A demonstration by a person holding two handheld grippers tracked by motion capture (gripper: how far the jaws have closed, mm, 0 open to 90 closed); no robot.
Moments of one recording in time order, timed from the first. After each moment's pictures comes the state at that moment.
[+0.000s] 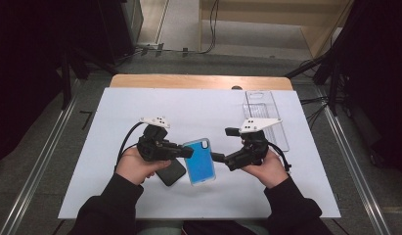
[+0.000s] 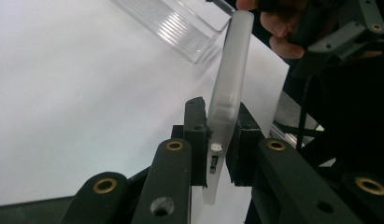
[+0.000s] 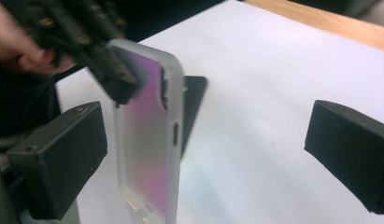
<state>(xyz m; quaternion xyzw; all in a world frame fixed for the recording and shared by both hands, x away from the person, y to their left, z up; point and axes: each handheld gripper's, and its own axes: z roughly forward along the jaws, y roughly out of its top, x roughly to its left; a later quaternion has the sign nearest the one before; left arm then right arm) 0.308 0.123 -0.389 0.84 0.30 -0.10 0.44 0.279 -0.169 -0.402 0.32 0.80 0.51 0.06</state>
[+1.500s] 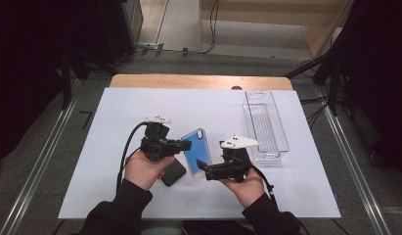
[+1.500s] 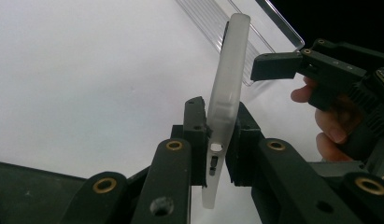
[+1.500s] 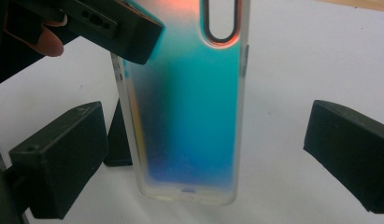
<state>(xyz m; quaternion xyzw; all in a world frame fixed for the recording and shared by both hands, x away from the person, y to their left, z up) 0.303 0.109 -0.392 0.80 0.42 -0.03 0.42 0.251 -0.120 -0.437 0.43 0.76 0.47 0.12</state>
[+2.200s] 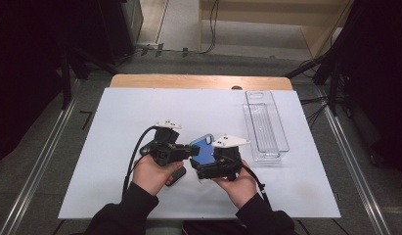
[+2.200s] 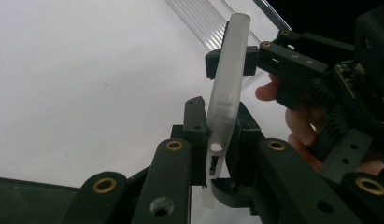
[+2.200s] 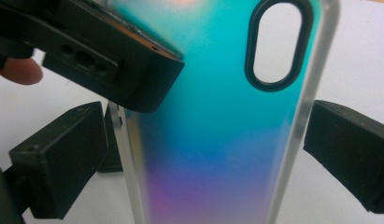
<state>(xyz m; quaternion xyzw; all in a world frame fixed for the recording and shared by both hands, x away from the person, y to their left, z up) 0.292 0.089 -0.396 0.81 0.41 -0.04 0.41 0.258 -0.101 -0.443 0.44 0.77 0.44 0.13</state>
